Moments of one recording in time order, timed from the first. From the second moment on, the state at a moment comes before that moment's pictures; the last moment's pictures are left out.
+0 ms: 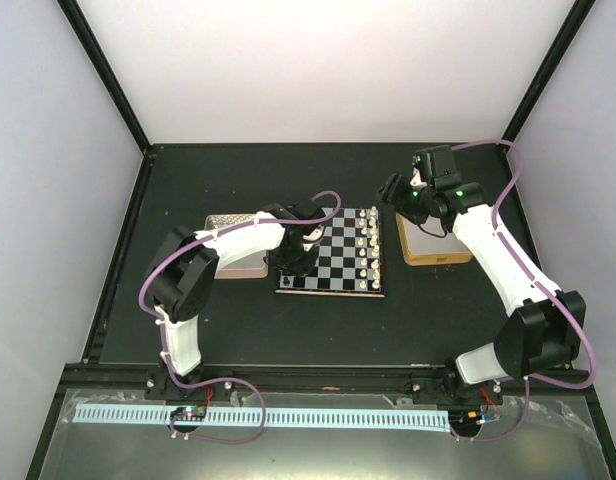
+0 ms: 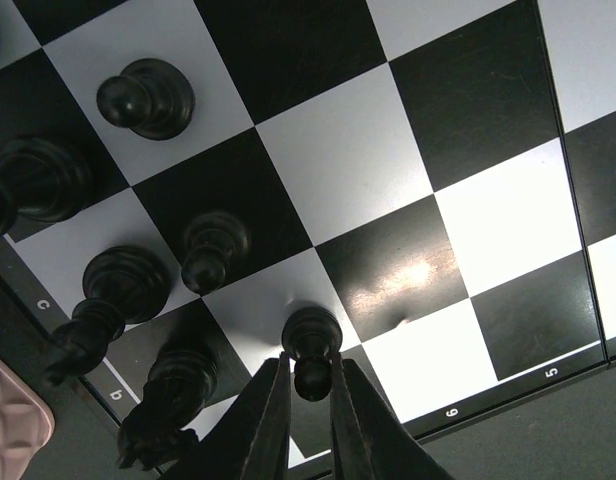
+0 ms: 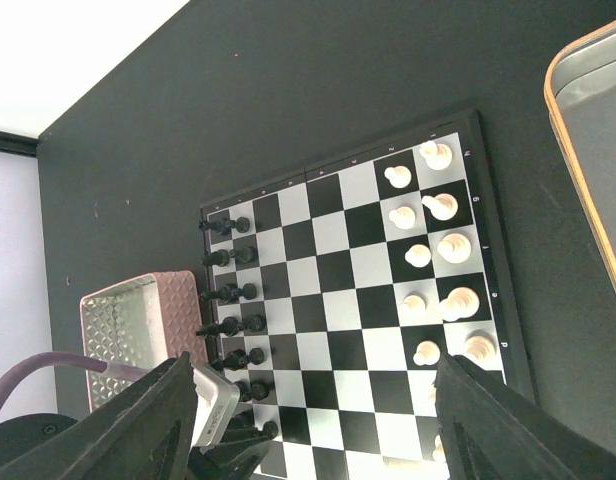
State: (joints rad) left arm -0.70 1.89 1.34 -0.87 0.05 -0.27; right arm 0.30 1.44 1.32 -0.70 -0.22 0.74
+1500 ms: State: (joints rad) left arm -0.17 1.67 1.13 -0.57 0.27 -0.79; right arm 0.28 1.51 1.38 -0.68 -0.16 0.72
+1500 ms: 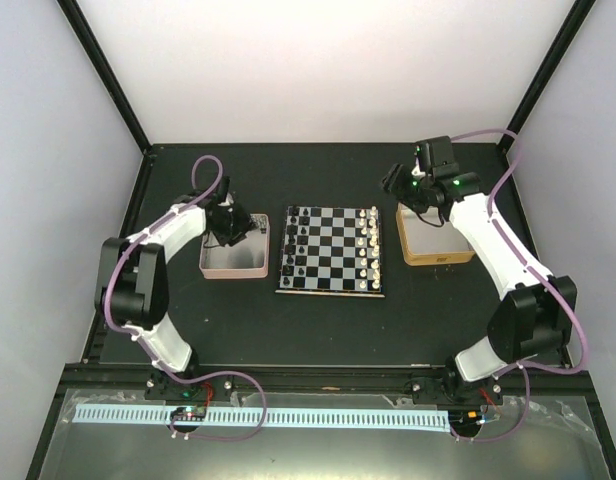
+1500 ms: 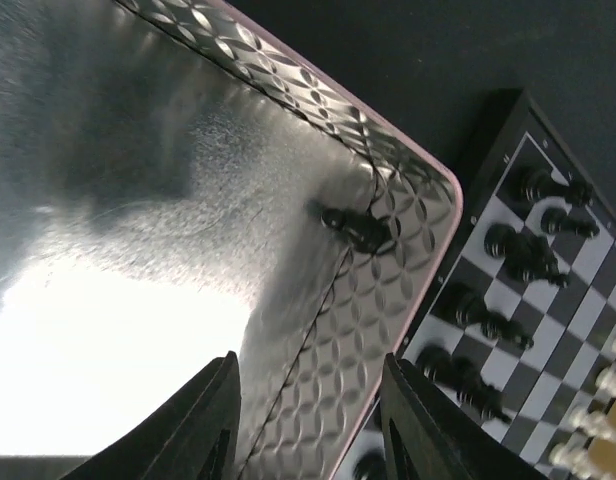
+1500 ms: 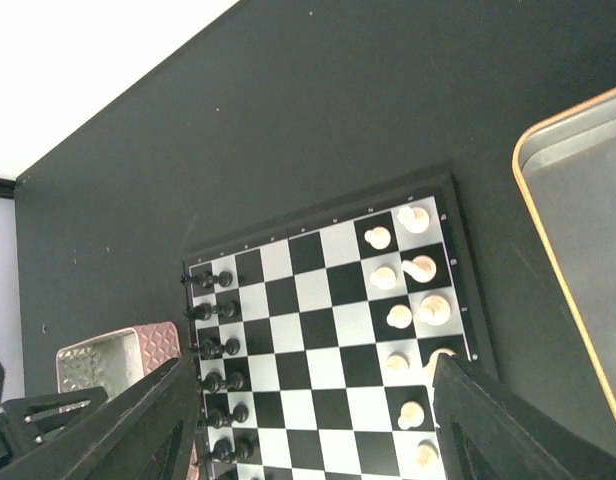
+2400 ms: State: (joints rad) left arm -0.12 1.89 1.08 -0.19 0.41 -1.25; right arm 0.21 1.57 1.48 -0.71 -0.14 0.69
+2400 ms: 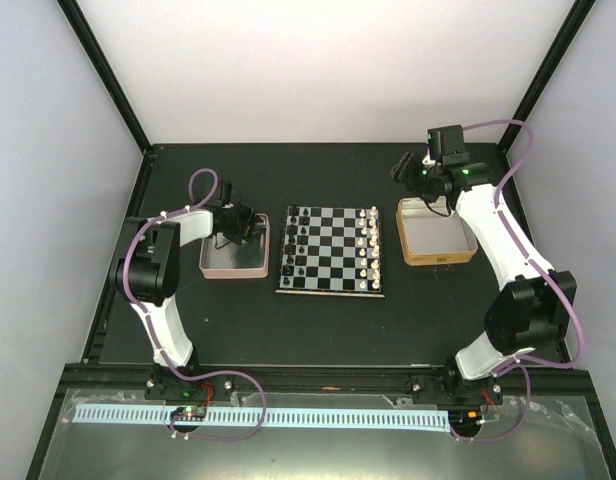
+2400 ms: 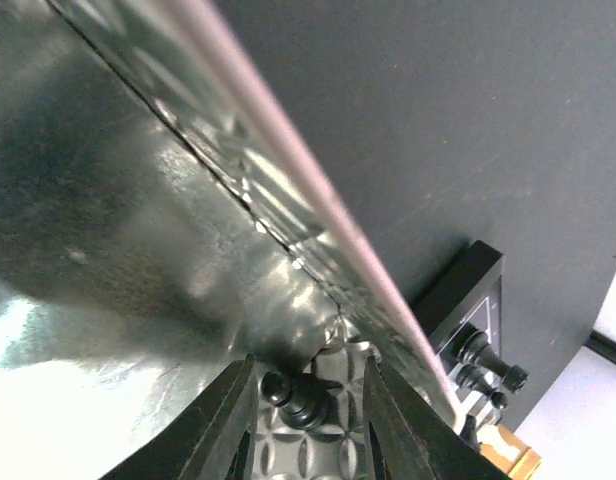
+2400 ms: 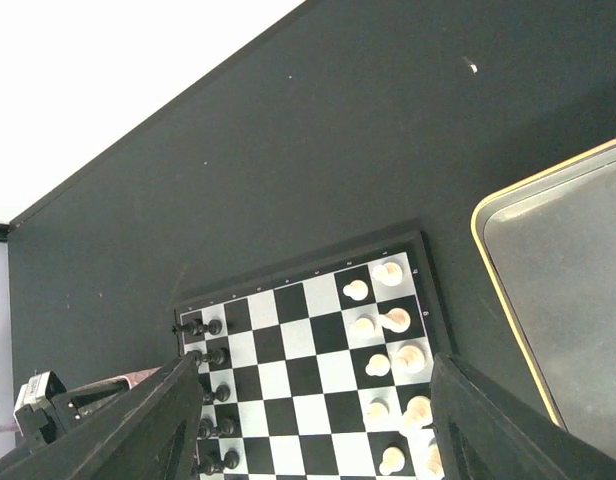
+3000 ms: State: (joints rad) left arm -0.14 1.90 1.13 -0.28 0.38 -1.29; right arm 0.20 1.58 1.48 -0.71 -0.14 0.69
